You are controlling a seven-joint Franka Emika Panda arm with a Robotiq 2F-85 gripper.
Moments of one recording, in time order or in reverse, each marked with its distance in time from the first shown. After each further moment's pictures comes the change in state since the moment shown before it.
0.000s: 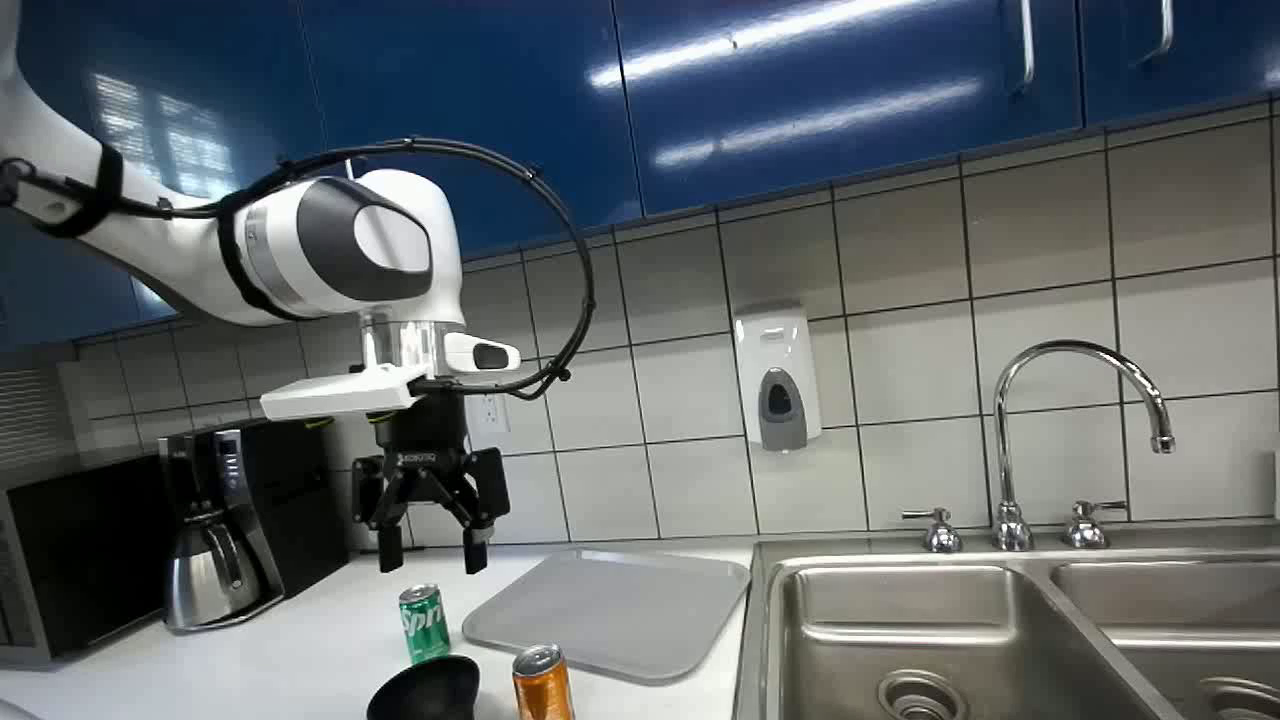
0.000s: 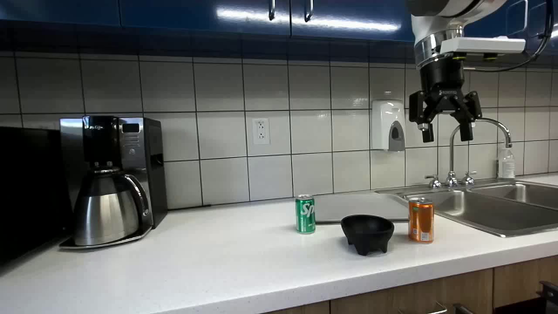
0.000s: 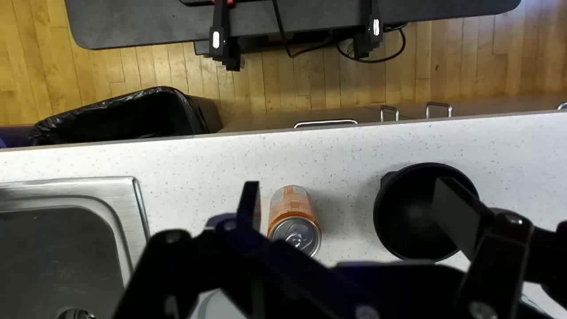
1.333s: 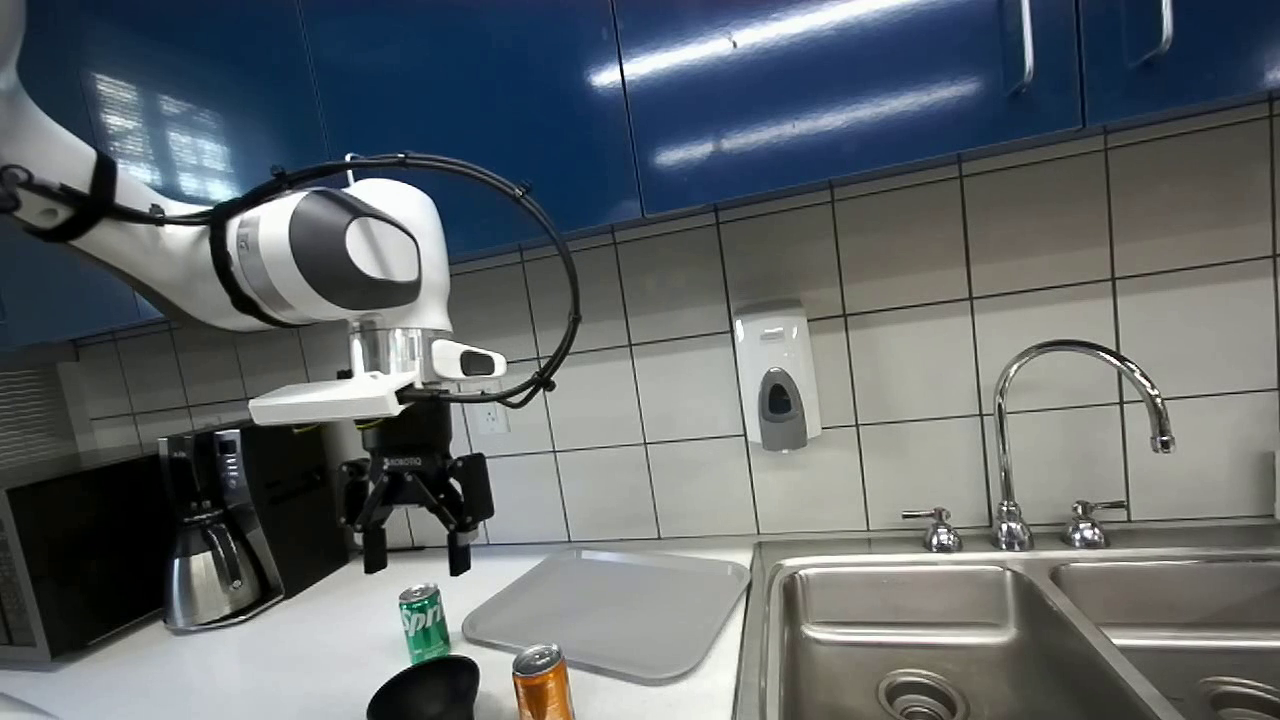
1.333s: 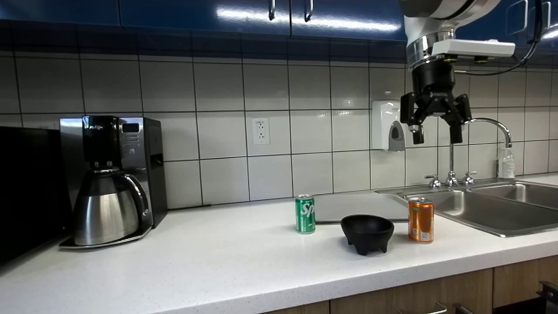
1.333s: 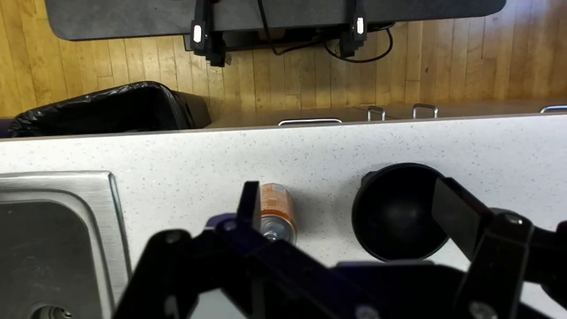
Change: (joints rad) arm 0.029 0.016 0.022 0.000 0.037 0.020 0.003
